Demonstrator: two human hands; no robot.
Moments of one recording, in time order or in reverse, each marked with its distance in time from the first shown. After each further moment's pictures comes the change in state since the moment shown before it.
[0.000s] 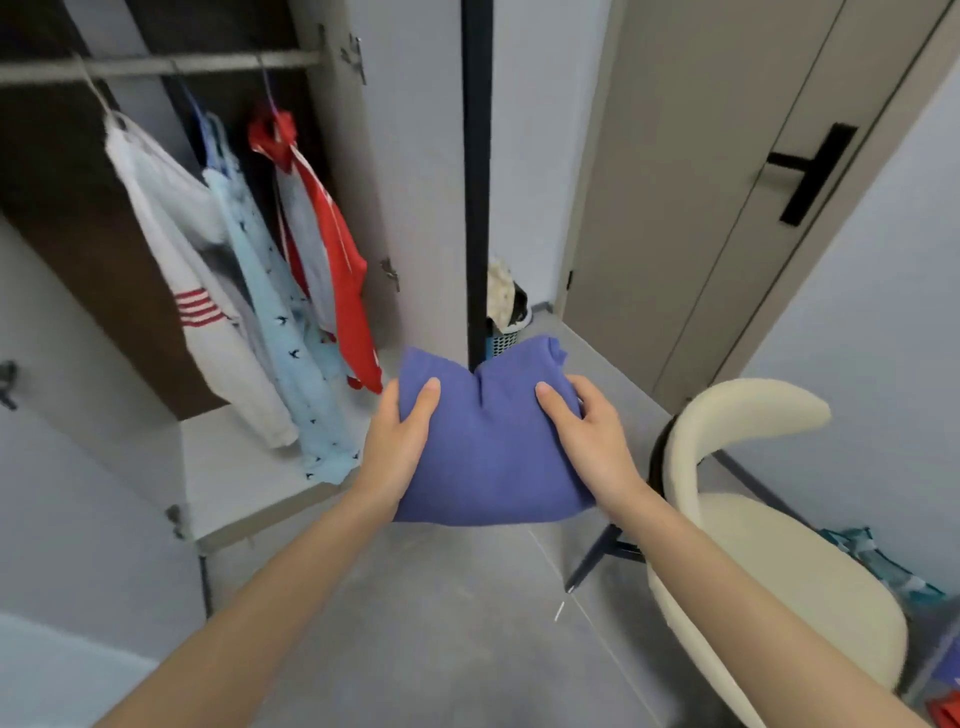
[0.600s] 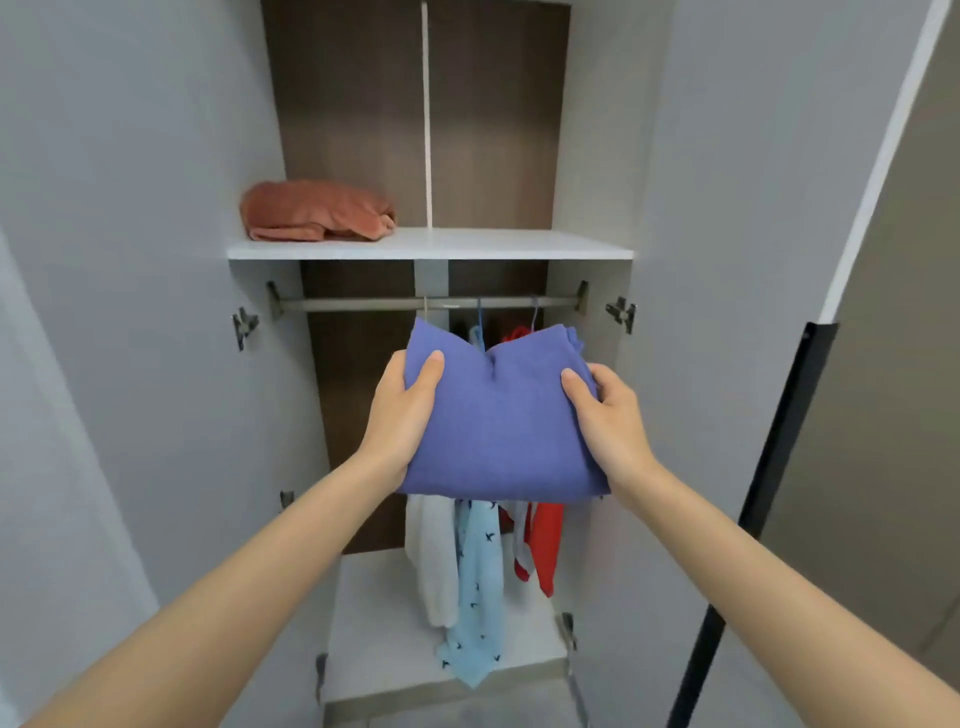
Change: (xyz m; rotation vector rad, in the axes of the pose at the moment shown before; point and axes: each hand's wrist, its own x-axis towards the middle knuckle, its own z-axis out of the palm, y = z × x) left_hand 0.089 0.192 -0.298 -0.020 0.356 0.376; right_hand 0.075 -0.249 0.267 0.084 -0.195 -0.421
